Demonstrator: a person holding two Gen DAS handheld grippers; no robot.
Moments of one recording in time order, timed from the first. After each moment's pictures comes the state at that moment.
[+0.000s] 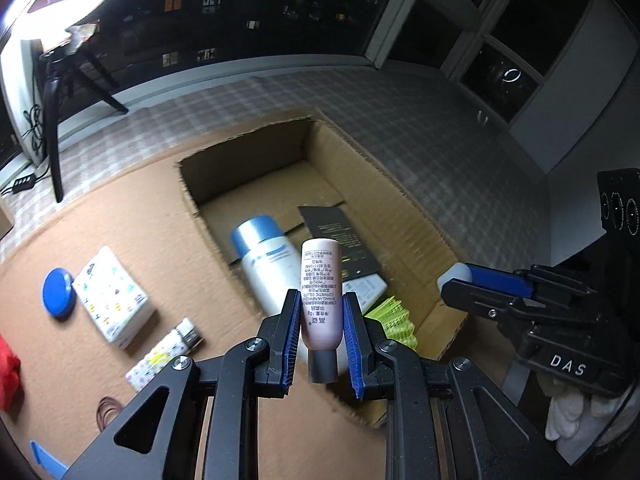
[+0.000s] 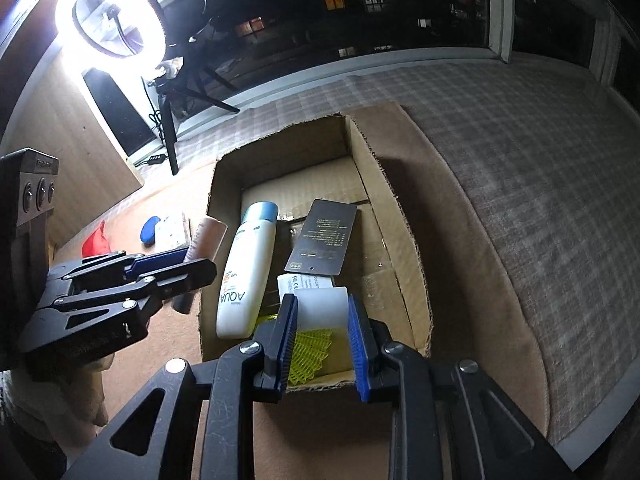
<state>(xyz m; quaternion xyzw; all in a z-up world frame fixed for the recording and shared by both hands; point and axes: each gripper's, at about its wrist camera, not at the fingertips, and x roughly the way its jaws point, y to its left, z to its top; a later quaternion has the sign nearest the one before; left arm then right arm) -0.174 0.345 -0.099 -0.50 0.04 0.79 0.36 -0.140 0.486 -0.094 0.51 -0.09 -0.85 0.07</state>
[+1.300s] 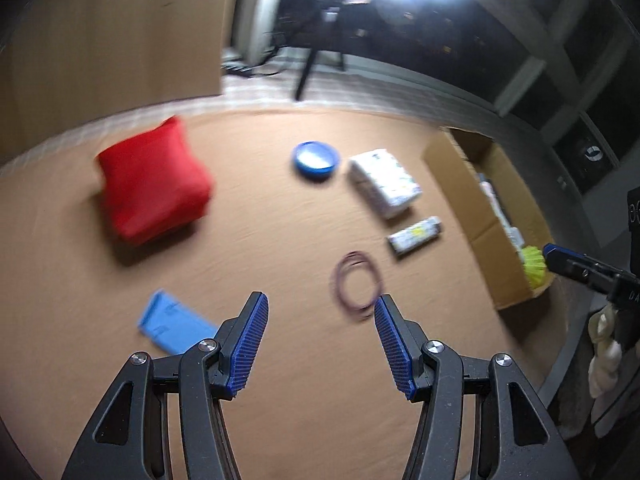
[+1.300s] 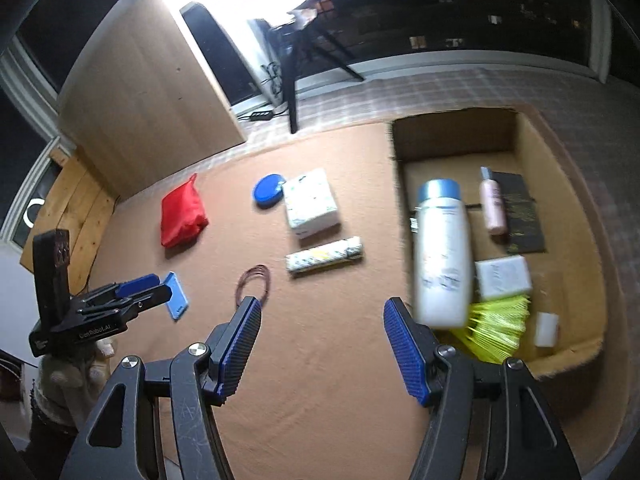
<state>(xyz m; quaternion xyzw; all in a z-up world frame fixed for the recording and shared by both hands) -0.141 0.062 -0.122 -0.52 -0.05 0.83 0.18 -0.134 0.350 -0.092 0.52 -0.08 -0.83 0.20</state>
